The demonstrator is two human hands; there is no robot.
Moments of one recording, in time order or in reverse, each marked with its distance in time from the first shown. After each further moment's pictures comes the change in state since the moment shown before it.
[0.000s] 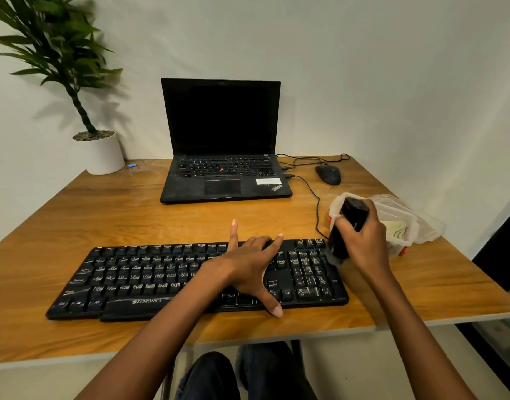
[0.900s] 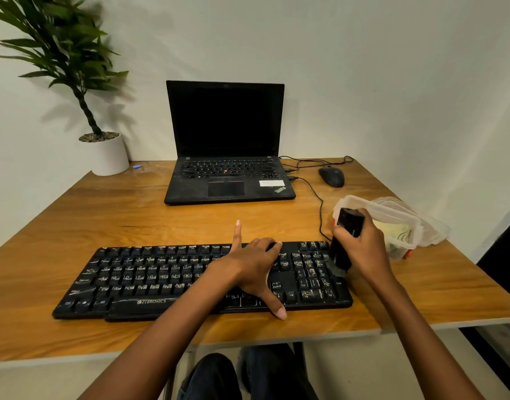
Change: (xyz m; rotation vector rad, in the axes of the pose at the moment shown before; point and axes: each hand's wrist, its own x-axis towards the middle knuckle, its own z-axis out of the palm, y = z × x) left_hand -0.002 0.003 -0.005 0.045 -0.034 -0.038; right_hand -0.001 0.004 0.004 -0.053 -0.104 0.066
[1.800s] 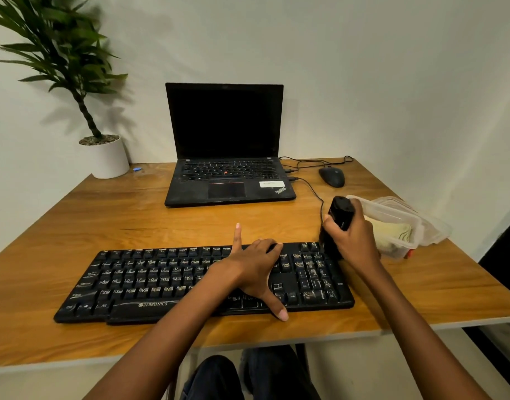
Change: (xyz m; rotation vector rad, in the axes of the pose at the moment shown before) left_hand 0.002 -0.001 0.001 0.011 -0.007 -0.004; right_hand 0.018 0.002 0.013 -0.072 -0.008 -0.084
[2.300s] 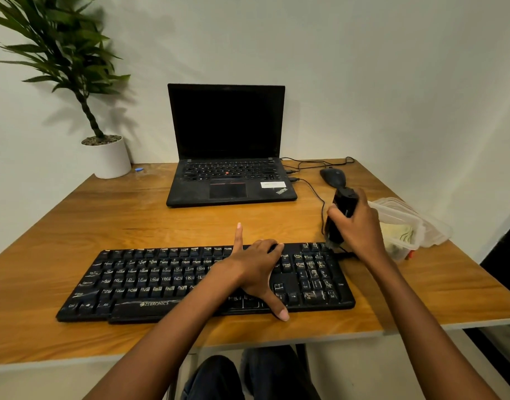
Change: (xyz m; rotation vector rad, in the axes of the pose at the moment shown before) left_hand -0.001 0.001 -0.001 0.003 -0.001 -0.008; right_hand 0.018 -0.007 -0.005 -0.024 0.043 0.031
